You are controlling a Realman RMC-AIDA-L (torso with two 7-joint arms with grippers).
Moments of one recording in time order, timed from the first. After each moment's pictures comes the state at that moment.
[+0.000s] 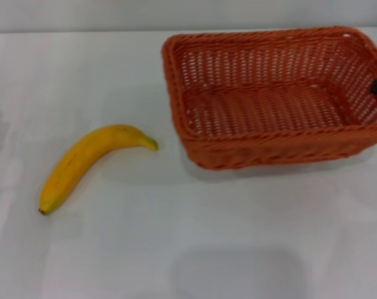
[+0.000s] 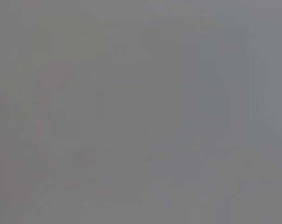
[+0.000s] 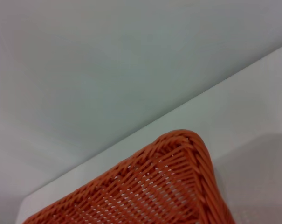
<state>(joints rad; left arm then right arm) -0.35 -2.08 2.84 0.07 -1.66 1.47 -0.42 0.41 2.02 -0.73 -1.20 1.07 1.52 -0.41</state>
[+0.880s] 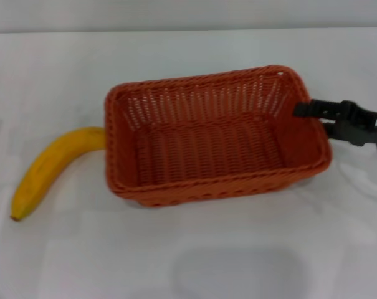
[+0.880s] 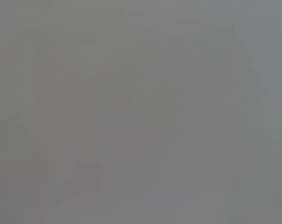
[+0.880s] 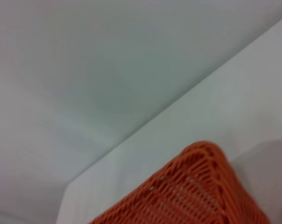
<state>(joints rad) -0.37 -2.08 2.84 0.02 -1.68 1.48 -0.42 0.29 2.02 -1.21 -0.97 1.53 1.18 -0.60</state>
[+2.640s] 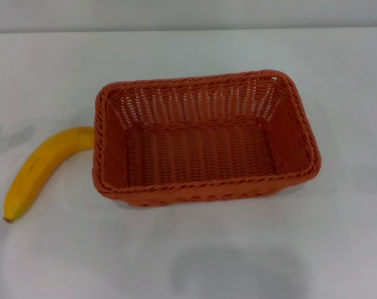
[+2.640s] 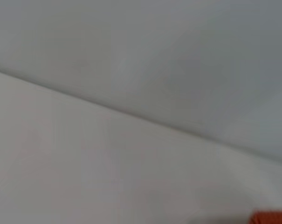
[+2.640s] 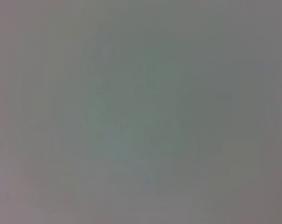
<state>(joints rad) -0.70 -1.85 2.85 -0.84 -0.33 1.75 -1.95 0.38 2.01 -0.87 -0.18 2.70 1.11 -2.80</state>
